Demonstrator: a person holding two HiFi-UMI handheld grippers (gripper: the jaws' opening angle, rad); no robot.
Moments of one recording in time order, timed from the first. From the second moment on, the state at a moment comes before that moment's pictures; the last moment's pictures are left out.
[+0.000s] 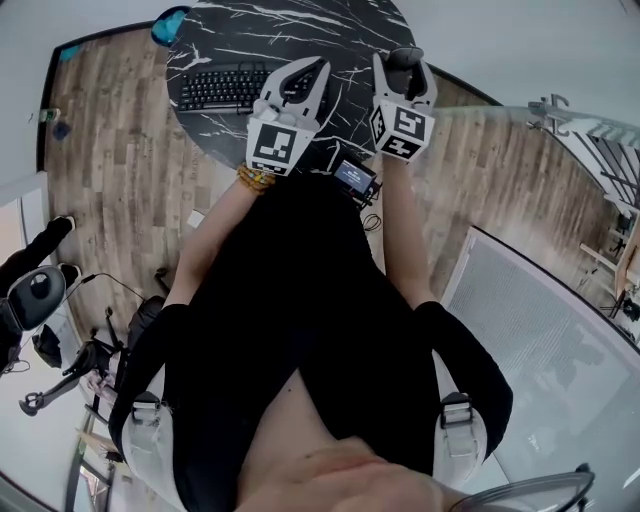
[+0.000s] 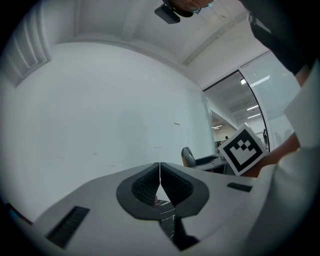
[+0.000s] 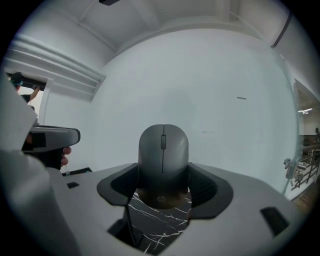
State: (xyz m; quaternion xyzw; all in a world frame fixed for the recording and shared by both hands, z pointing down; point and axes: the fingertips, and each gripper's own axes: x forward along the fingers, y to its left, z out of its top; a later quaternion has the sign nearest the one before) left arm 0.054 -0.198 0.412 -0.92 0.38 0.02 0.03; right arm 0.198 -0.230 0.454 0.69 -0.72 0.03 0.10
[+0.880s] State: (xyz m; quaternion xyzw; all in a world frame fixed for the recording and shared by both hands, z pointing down) left arm 0.056 -0.222 0.442 -0.91 0.41 -0.01 0.00; right arm 0.210 -0.242 0.540 0.67 -0.72 0.13 0.13
